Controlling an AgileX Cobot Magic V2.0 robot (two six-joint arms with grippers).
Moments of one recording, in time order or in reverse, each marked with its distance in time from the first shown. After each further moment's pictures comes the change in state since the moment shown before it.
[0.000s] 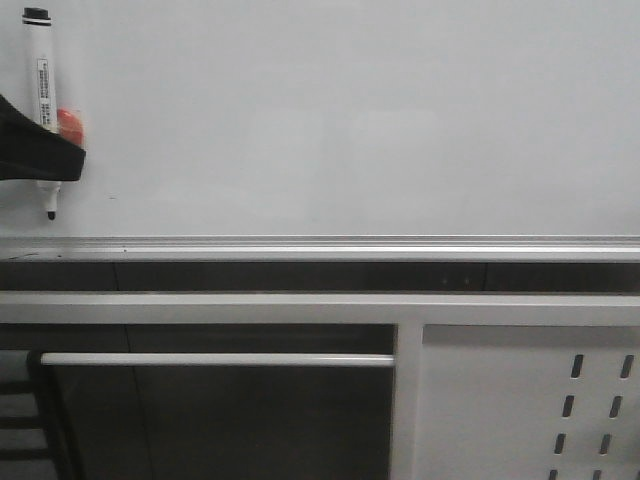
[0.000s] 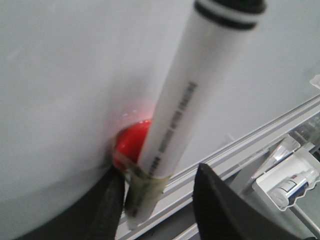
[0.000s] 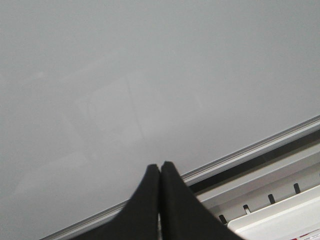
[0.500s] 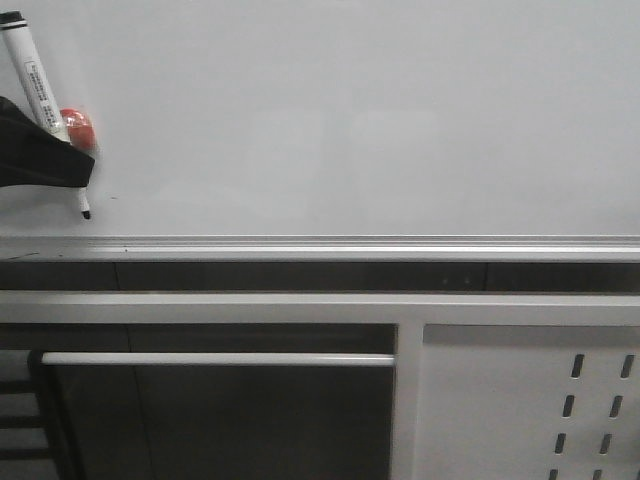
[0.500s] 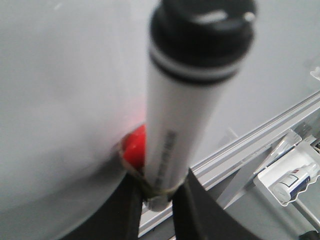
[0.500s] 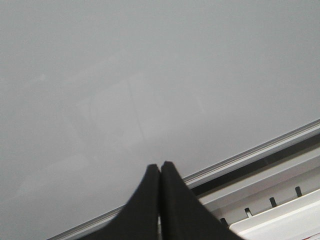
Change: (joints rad) left arm -0.020 0.027 -0.025 0.008 -0.024 -0.002; right arm 0.000 0.000 0.000 0.000 -0.010 0.000
